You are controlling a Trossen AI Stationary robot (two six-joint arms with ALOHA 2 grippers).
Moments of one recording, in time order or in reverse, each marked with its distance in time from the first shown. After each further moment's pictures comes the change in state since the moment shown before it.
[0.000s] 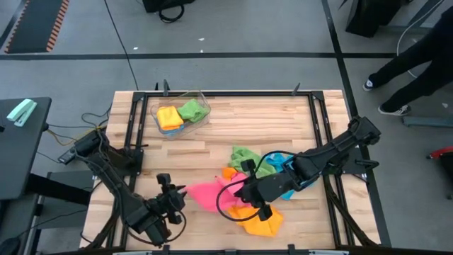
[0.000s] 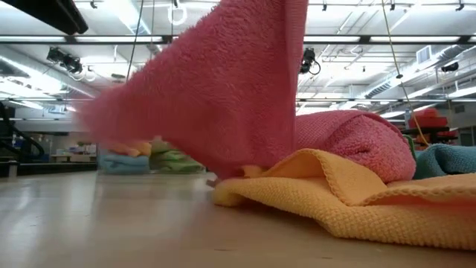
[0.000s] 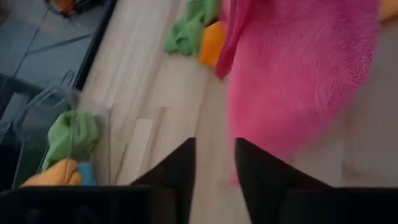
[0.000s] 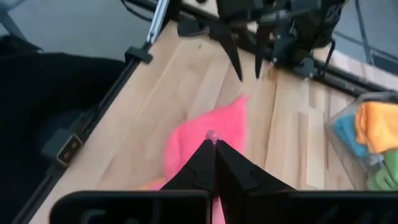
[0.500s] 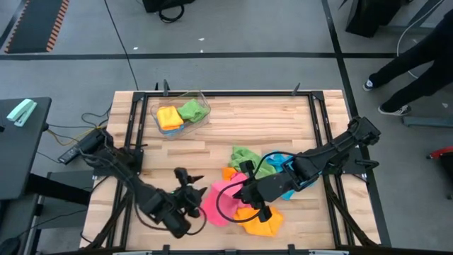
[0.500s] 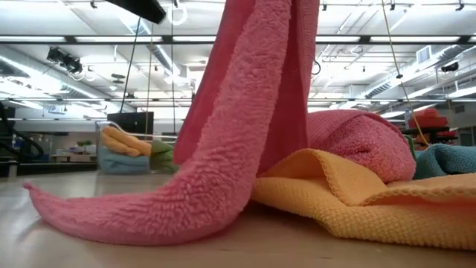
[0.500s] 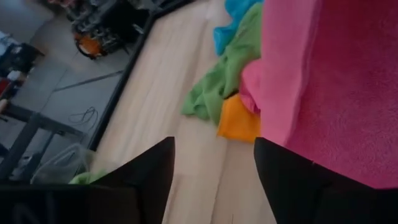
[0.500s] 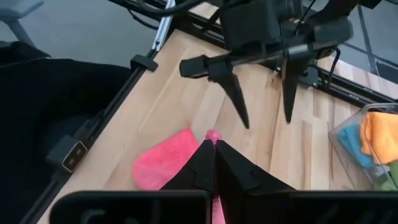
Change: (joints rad) left arm 0.162 0.009 0.000 0.350 -0.155 0.386; right arm 0.001 0.006 0.000 0.035 -0.019 -0.017
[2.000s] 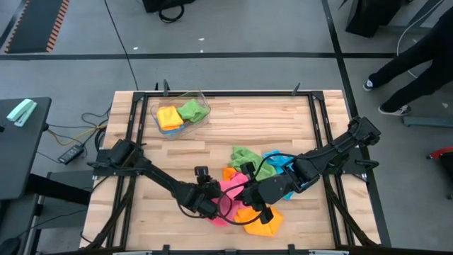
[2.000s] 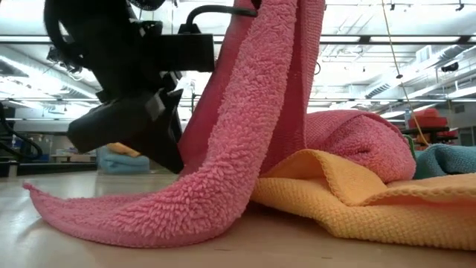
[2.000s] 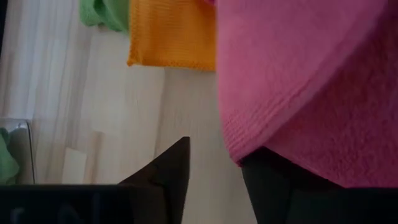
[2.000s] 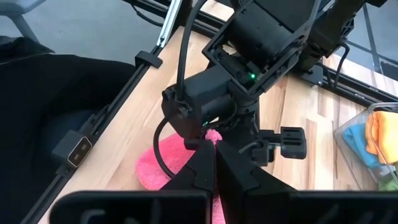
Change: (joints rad) left arm 0.223 0.305 0.000 0.126 0.376 0.083; right arm 0.012 0.000 -0.007 -0.006 -0.001 0.003
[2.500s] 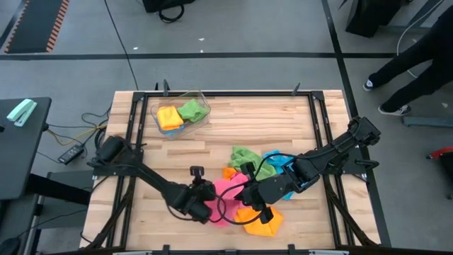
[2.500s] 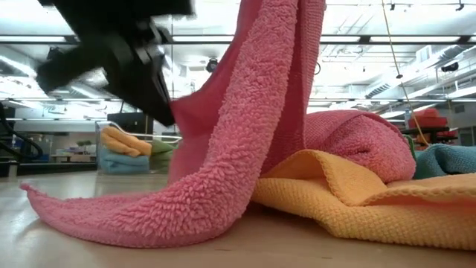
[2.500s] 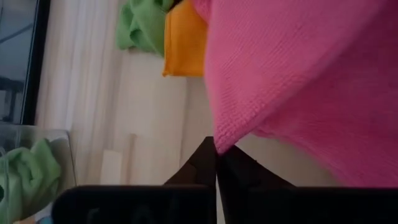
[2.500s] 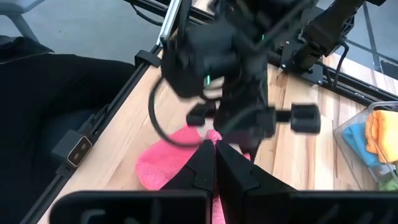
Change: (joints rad) left arm -0.067 -0.112 0.002 -0.090 -0.053 0.032; right arm 0.000 0.000 0.000 -0.003 0.000 0.002
